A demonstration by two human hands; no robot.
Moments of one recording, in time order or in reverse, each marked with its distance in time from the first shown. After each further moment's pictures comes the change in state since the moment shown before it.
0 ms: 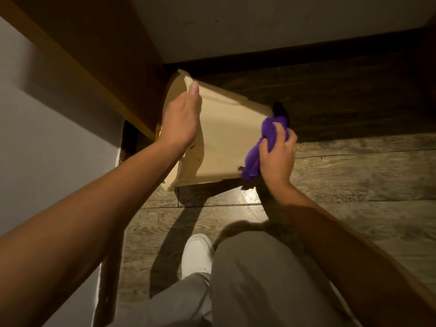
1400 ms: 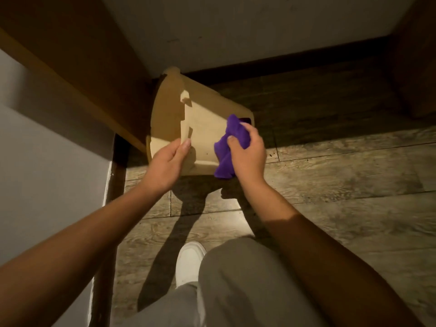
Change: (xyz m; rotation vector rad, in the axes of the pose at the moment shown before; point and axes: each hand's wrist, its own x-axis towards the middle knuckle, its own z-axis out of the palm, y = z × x) left_hand -0.053 -0.036 -0.012 0.270 -0.215 0.062; right_hand -0.017 -0.076 -0.035 0.585 -0.122 0.267
